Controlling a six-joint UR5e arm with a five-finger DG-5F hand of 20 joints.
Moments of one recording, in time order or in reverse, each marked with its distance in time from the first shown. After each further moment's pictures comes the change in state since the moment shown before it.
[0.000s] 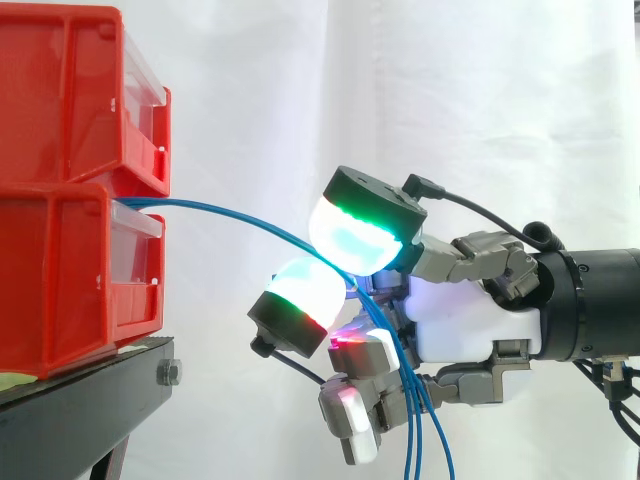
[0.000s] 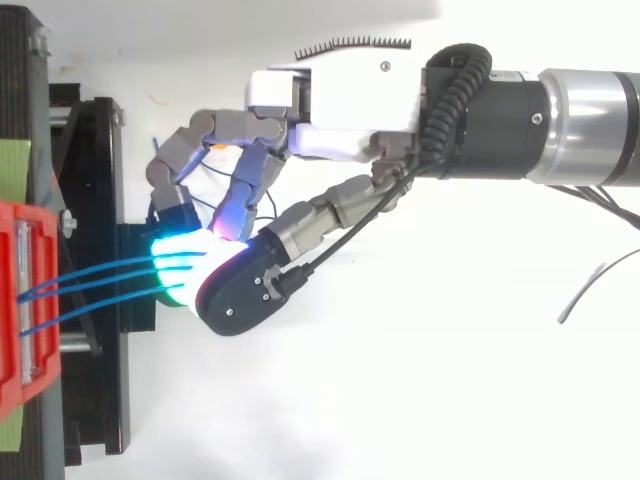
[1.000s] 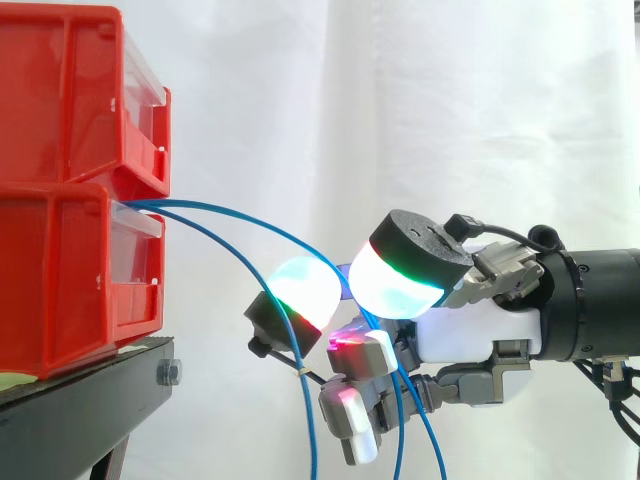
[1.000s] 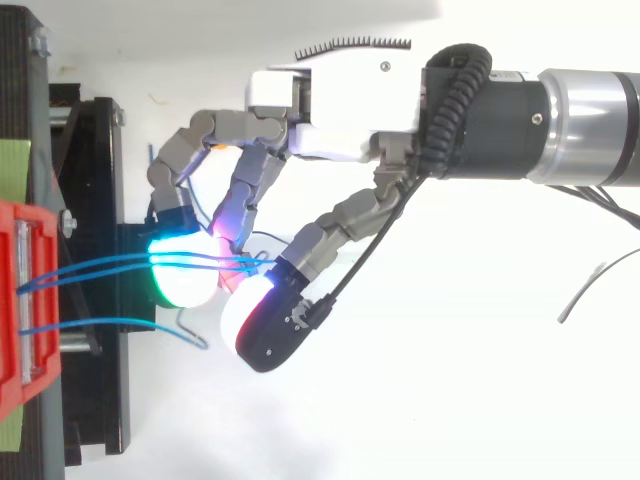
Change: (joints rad) arm 0.000 0.000 0.000 -0.001 0.000 -0.001
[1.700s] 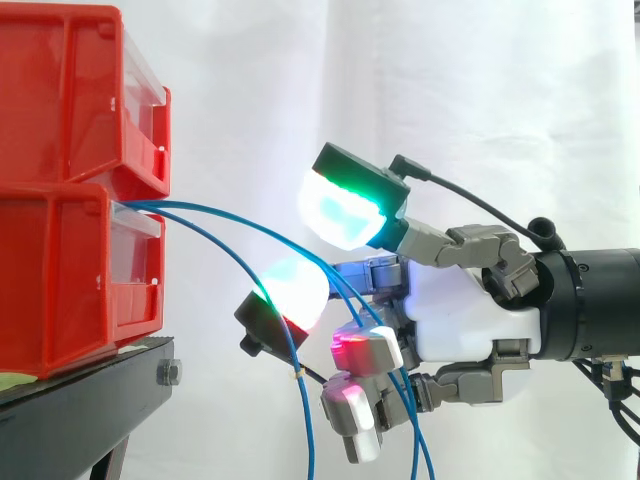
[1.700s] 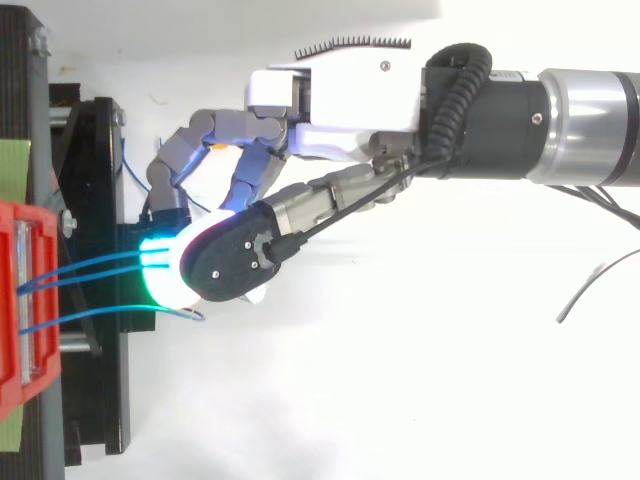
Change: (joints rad) arm 0.000 0.000 0.000 0.003 0.000 0.000
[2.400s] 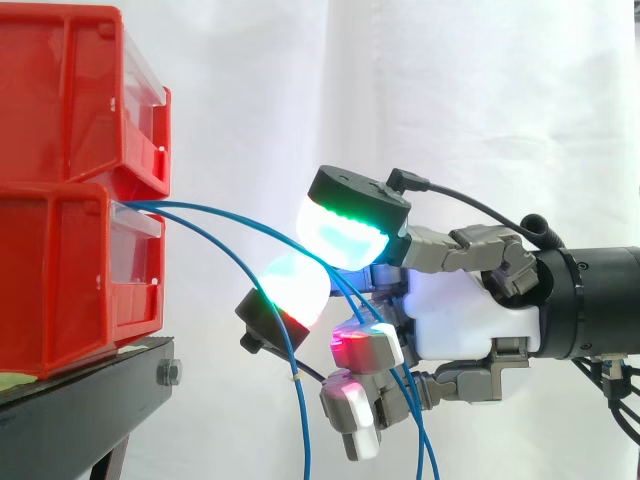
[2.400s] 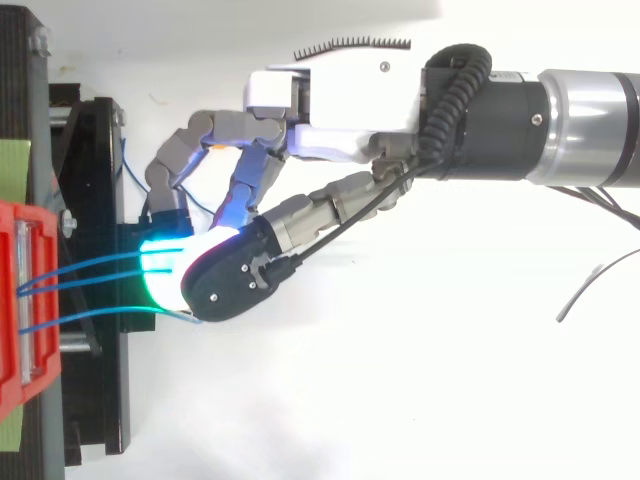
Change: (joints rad) arm 0.001 0.000 0.002 0.001 0.000 0.000
